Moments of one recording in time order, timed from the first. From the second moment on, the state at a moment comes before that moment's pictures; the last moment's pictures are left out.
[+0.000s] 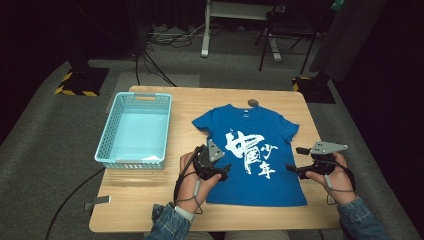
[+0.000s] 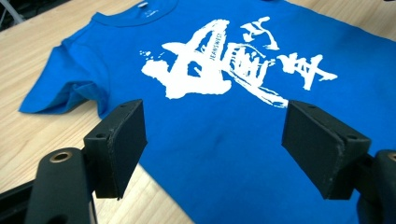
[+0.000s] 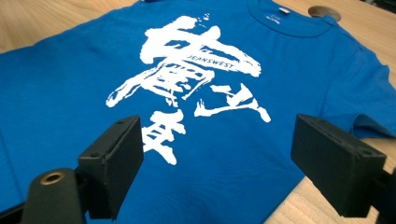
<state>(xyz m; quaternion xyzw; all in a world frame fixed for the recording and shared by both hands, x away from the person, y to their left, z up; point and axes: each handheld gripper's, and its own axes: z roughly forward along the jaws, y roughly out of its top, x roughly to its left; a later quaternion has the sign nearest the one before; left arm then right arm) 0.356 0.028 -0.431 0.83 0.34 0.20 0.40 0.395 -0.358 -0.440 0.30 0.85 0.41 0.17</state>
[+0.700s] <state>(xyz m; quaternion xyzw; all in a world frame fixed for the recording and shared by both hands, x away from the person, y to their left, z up) 0.336 0.093 -0.439 0.82 0.37 0.22 0.39 0.382 -0.388 -0.434 0.31 0.84 0.41 0.17</state>
